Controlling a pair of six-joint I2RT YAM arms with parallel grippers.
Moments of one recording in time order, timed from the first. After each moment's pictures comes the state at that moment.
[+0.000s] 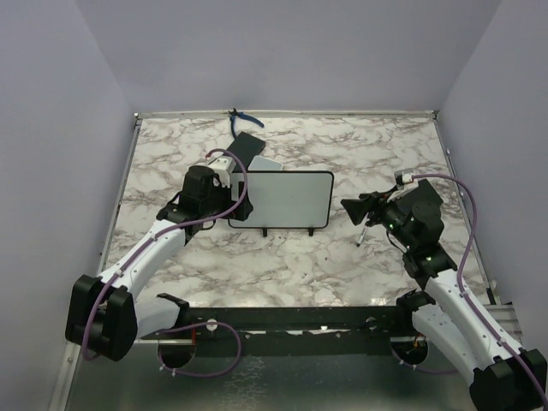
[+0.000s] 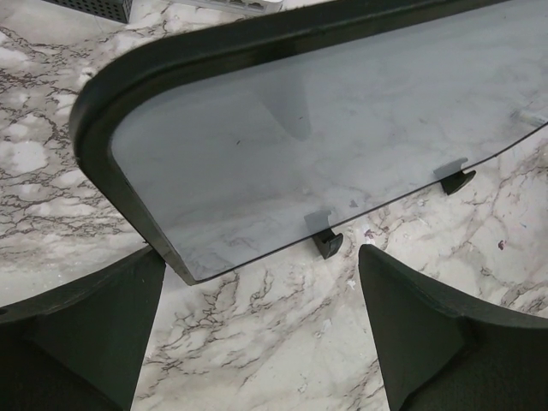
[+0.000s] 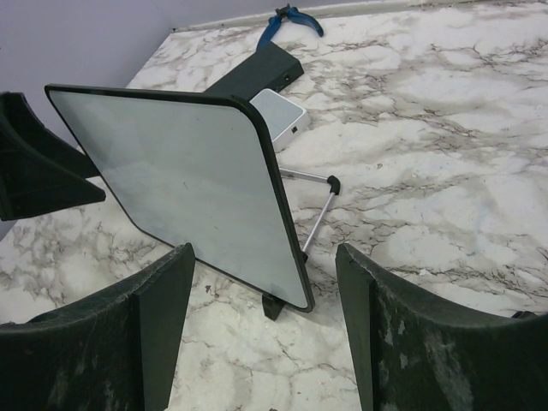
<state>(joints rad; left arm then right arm) -0.37 1.17 0.76 -0.21 0.20 -0.21 0.27 0.71 0.42 0.20 -0.30 0.35</state>
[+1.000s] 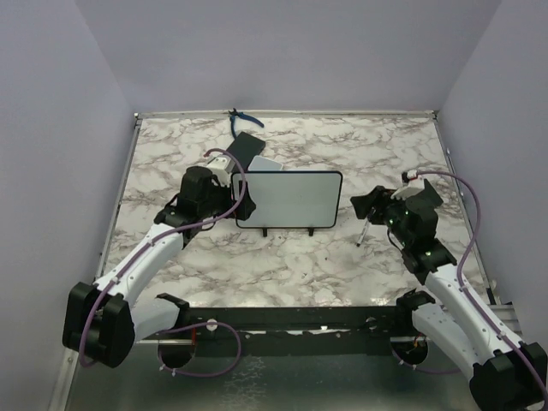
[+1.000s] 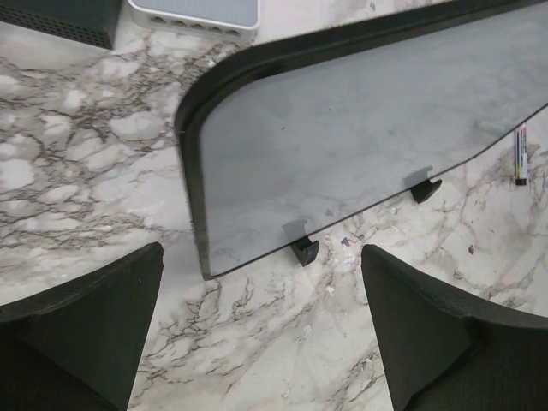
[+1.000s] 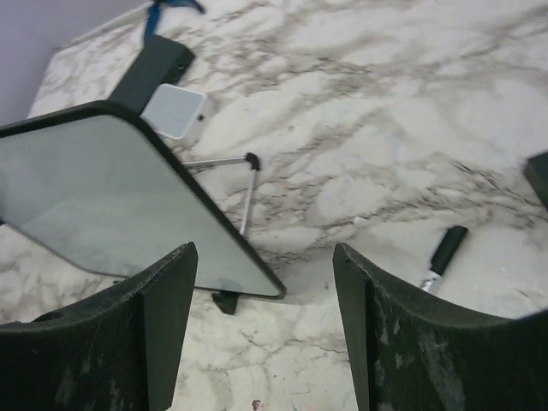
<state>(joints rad) -0.37 1.16 0.75 -0.17 0.26 -0.23 0.27 0.74 0.44 0.09 -0.11 0.42</state>
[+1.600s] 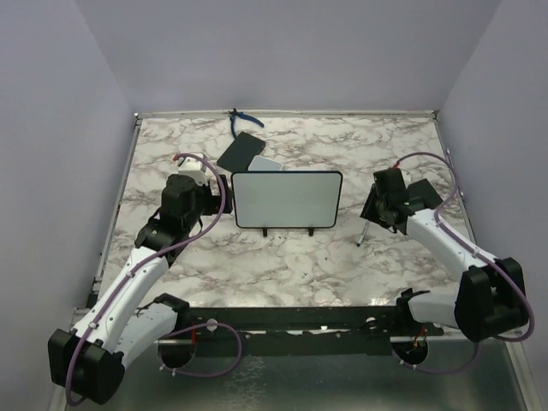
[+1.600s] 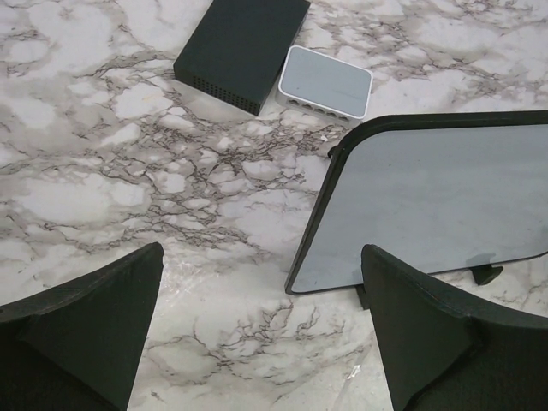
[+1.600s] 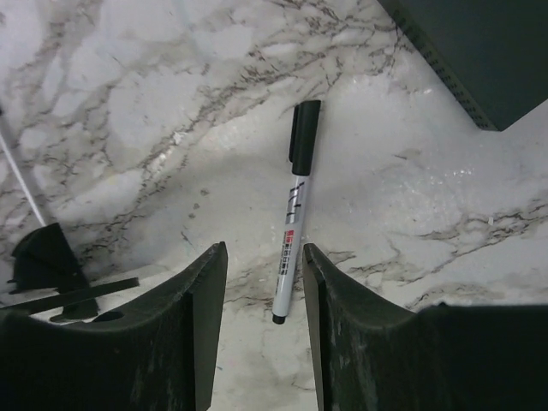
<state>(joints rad) -0.37 0.89 0.73 -0.23 -0.12 -0.25 0.28 1.23 0.77 -0.44 0.23 0.59</state>
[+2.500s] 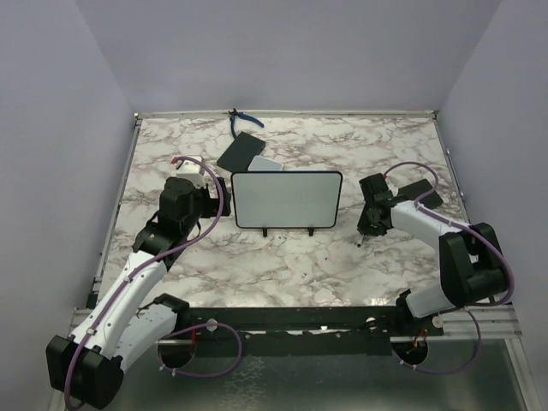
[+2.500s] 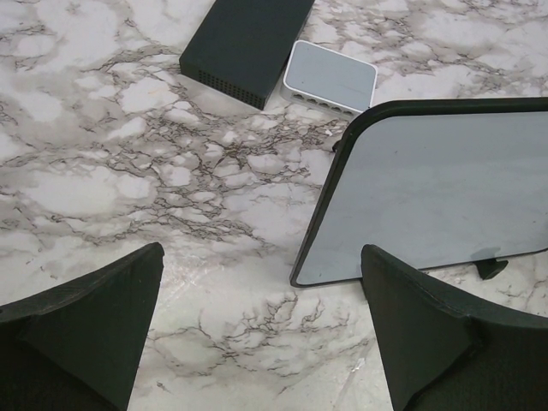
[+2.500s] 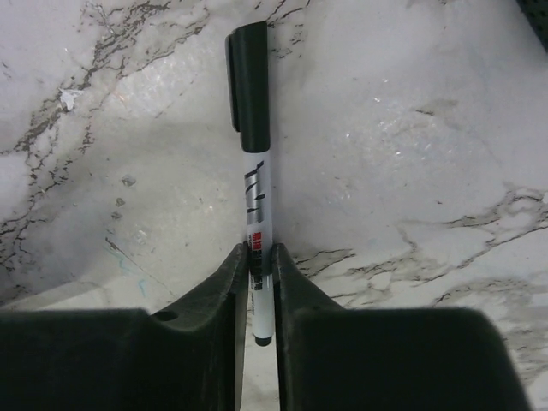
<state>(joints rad) -0.37 0.85 0.71 -0.26 -0.12 -0.25 0.30 1.49 0.78 -0.48 0.22 0.64</state>
